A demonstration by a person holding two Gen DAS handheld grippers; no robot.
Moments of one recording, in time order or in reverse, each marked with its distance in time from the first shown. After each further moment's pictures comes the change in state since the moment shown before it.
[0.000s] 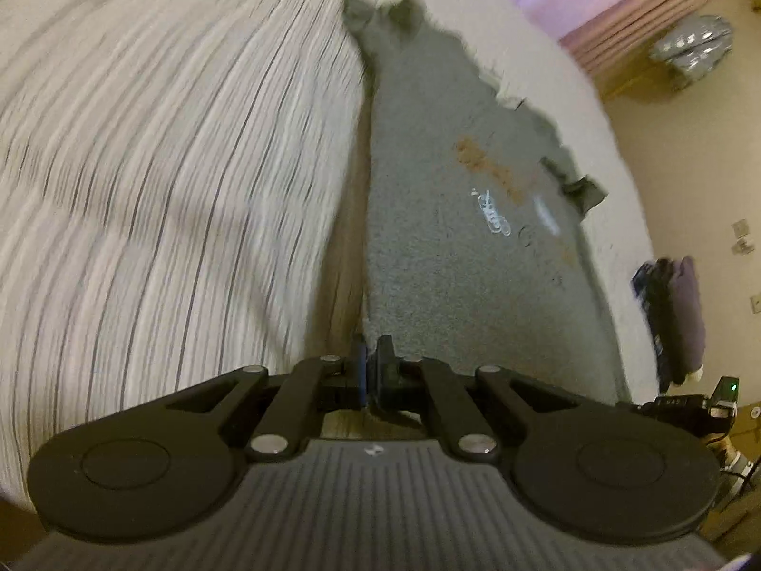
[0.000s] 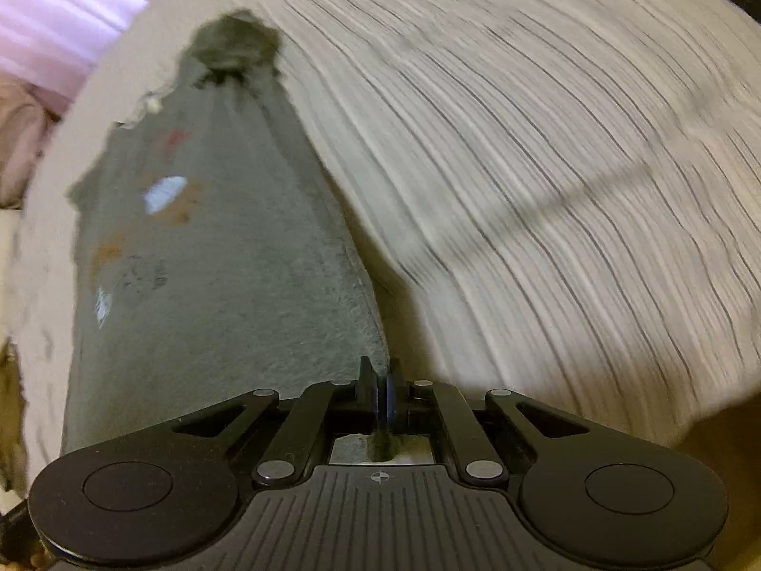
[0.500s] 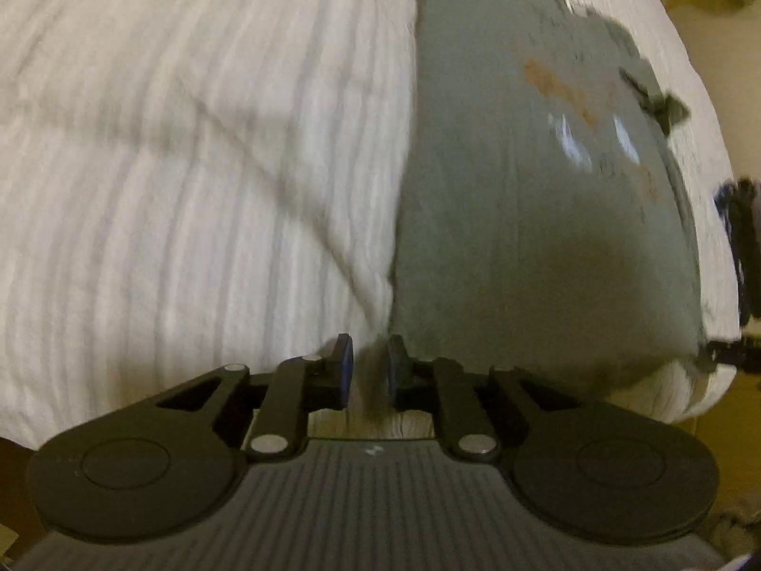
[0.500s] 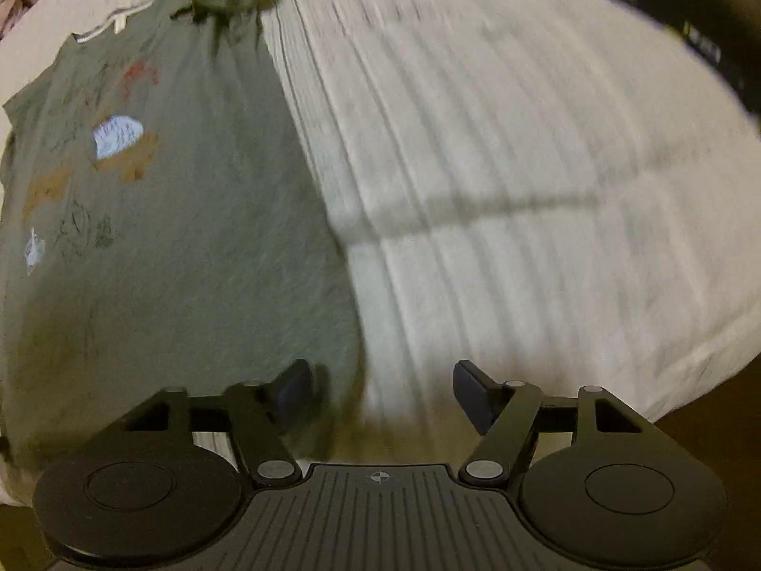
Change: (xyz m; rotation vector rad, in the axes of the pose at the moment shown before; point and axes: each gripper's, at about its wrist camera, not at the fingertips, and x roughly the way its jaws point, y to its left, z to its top) left arm 0.020 -0.011 0.017 0.037 0.127 0.201; right arm -0.011 0.025 0.017 -0.247 0.028 -0.290
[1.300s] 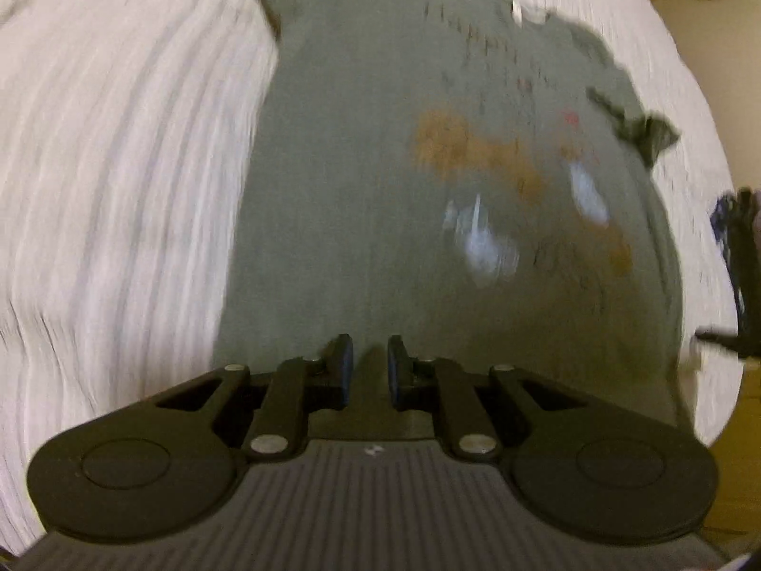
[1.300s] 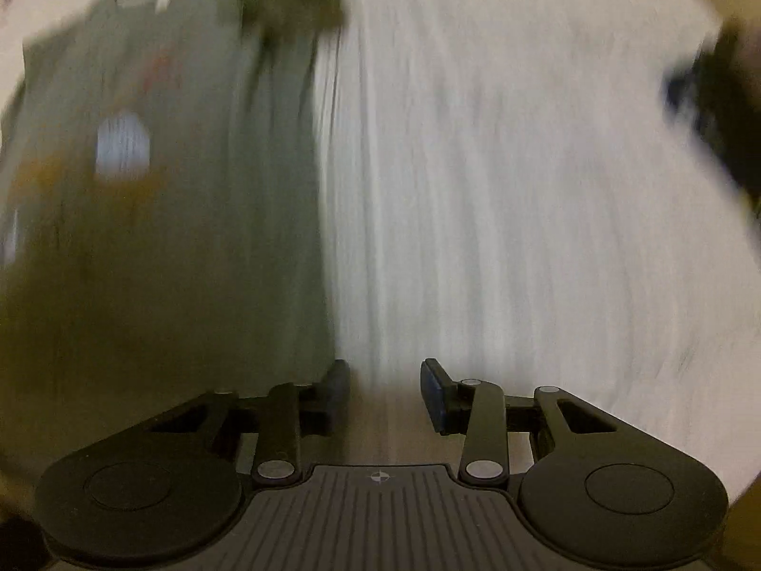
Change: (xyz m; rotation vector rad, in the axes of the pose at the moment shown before) left arm 0.058 -0.121 0.085 0.078 -0.054 -0.006; right arm 0.009 0.057 0.103 -0.307 -0.150 -0.008
